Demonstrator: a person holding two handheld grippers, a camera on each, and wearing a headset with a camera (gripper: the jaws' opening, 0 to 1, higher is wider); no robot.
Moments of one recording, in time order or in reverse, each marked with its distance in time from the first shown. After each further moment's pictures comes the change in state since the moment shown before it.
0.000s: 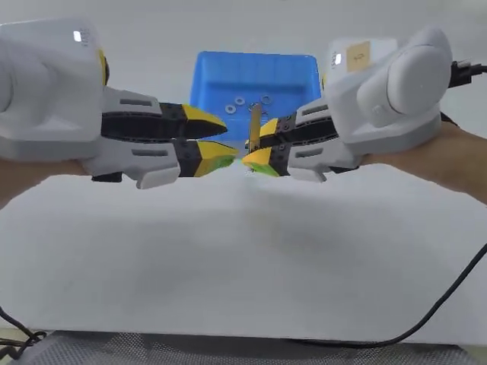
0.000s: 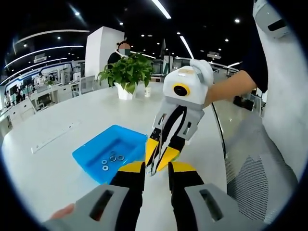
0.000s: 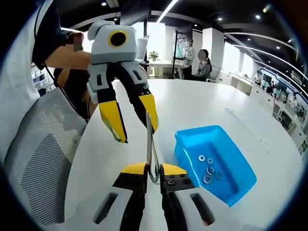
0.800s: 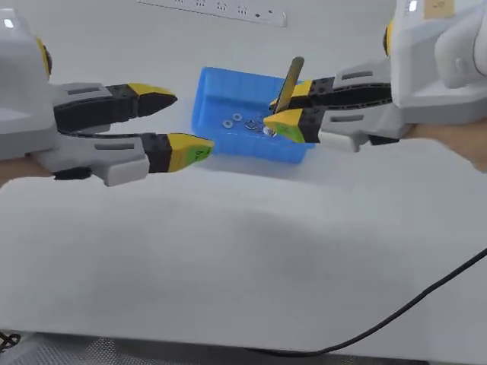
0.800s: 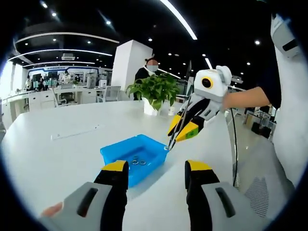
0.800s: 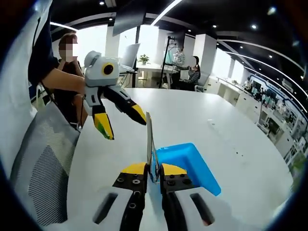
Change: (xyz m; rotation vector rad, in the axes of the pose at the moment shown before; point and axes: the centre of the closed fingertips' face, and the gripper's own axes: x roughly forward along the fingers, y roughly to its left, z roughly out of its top) left arm -0.053 0.048 -0.001 -0.167 -0.196 0.209; right arm -0.047 -0.033 0.051 -0.028 -0.022 -0.137
